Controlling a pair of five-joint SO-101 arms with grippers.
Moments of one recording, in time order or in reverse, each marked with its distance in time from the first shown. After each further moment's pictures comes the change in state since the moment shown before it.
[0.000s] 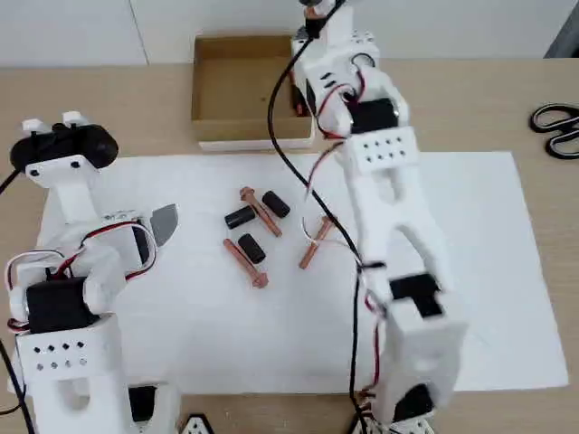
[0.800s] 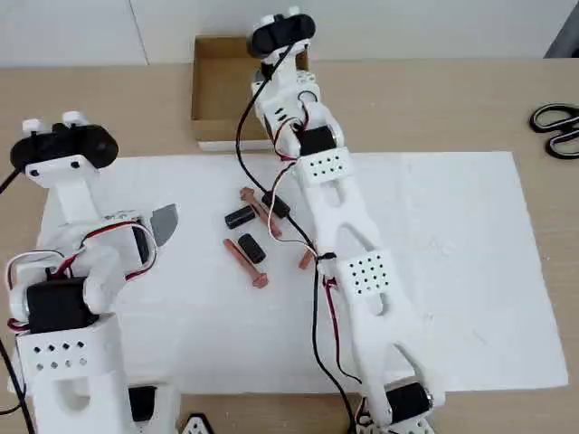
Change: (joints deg) left arm 0.0 0.0 0.0 0.0 0.0; right arm -4.2 47.9 -45.9 -1.5 0.0
